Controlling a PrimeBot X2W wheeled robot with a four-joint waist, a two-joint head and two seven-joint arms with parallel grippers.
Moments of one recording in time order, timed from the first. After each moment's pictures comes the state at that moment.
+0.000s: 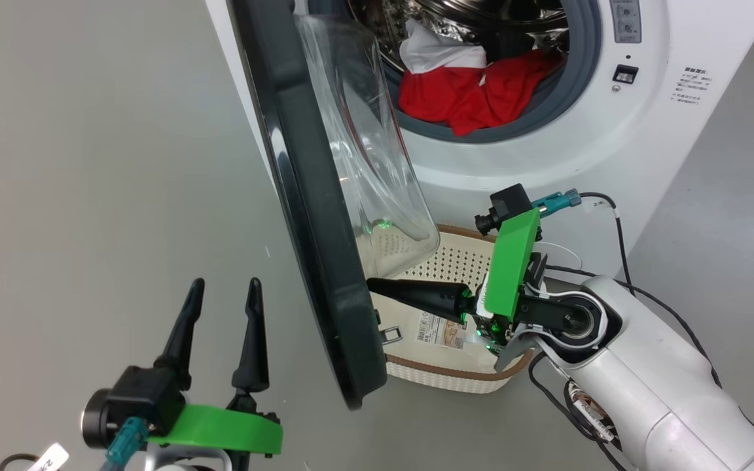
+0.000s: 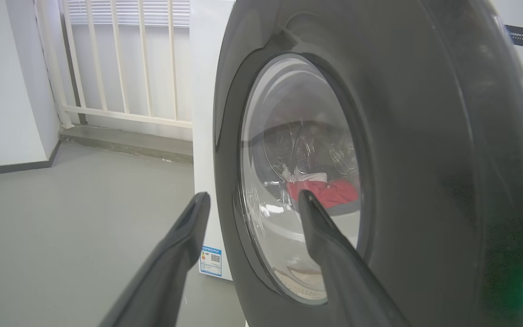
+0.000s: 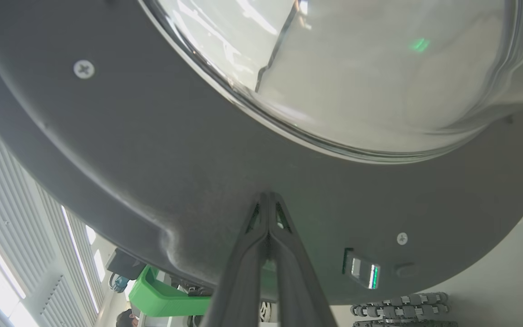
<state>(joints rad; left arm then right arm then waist) -0.18 0.04 -0.18 0.14 -0.27 0.10 -0.25 -0.70 -0.11 0.61 0.55 1.79 0.12 0.67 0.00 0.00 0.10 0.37</state>
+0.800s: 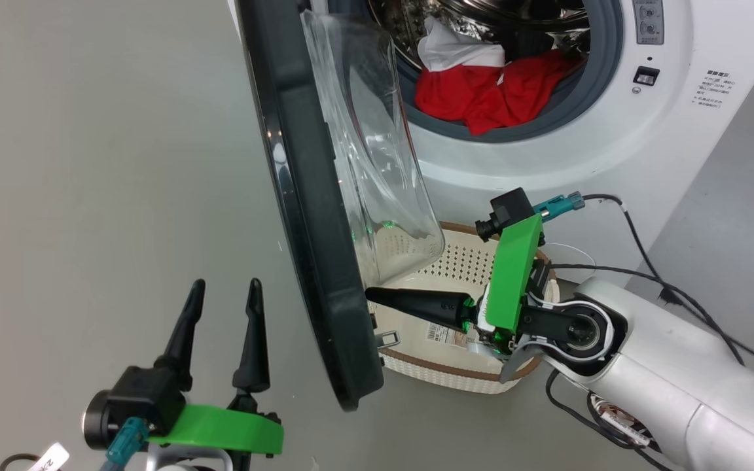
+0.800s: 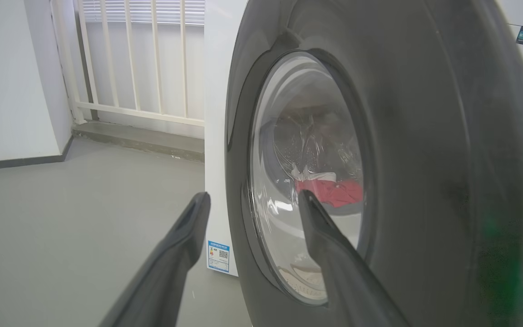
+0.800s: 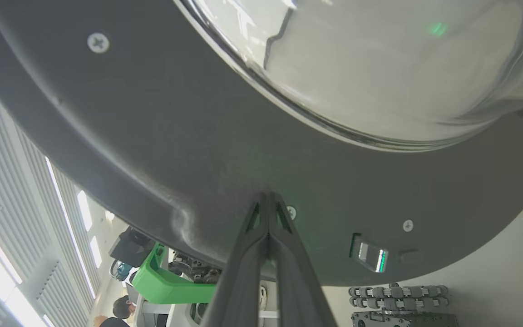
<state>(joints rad) -0.18 0.04 -0.19 0.14 -0.28 0.11 -0.25 -0.82 -0.29 0.99 0.41 2.07 0.12 0.44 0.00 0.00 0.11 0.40</state>
